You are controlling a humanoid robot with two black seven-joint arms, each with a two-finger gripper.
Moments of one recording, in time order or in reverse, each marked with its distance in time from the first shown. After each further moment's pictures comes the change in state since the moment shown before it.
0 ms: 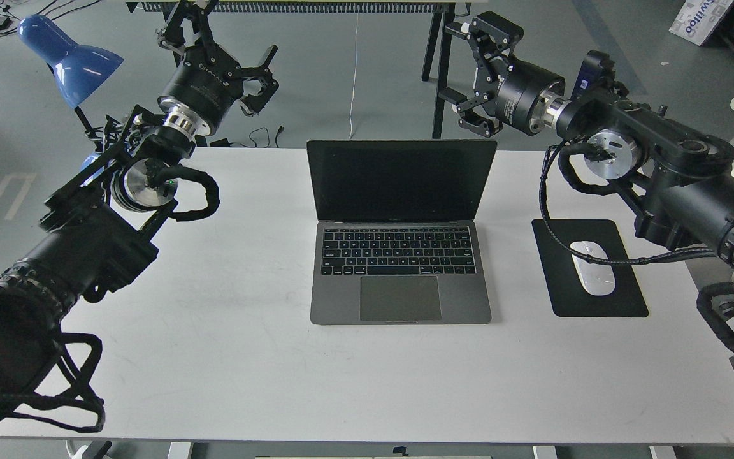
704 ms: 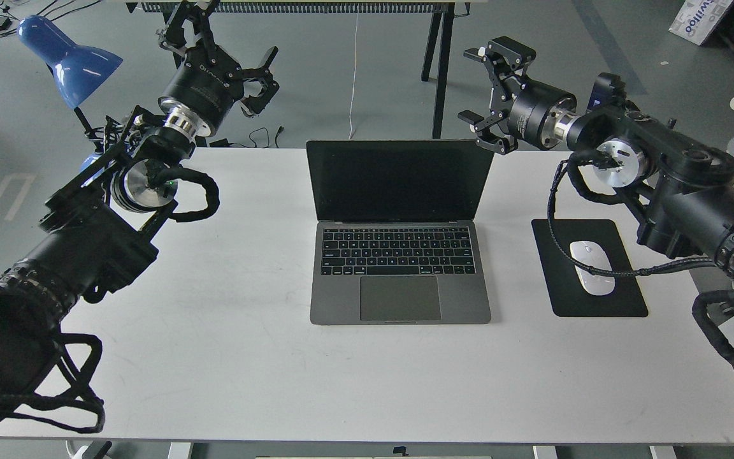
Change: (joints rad) left arm 0.001 -0.001 0.000 0.000 0.005 -0.001 0.002; right arm -0.028 0.009 0.031 -0.078 0.009 0.001 -0.097
